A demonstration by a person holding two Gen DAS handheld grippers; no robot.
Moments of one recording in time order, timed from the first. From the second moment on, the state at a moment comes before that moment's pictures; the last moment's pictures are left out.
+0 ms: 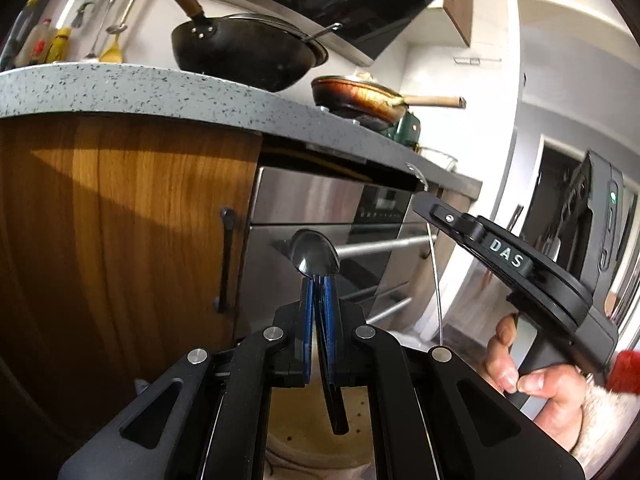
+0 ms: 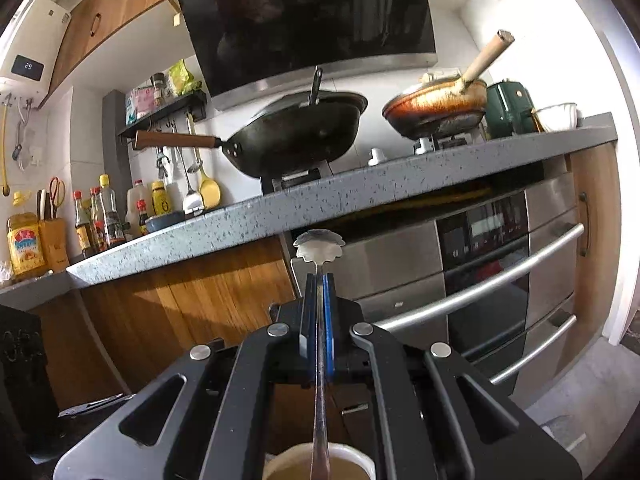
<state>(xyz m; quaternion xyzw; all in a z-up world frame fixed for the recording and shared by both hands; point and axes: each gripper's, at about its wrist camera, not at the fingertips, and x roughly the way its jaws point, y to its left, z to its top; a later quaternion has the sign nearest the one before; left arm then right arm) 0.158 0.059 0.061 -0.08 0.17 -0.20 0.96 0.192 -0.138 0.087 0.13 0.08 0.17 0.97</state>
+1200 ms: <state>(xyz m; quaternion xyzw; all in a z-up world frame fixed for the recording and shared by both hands) 0.129 0.048 0.058 -0.01 0.21 -0.16 0.96 0.154 -0.144 0.046 0.08 0.21 0.22 0.95</state>
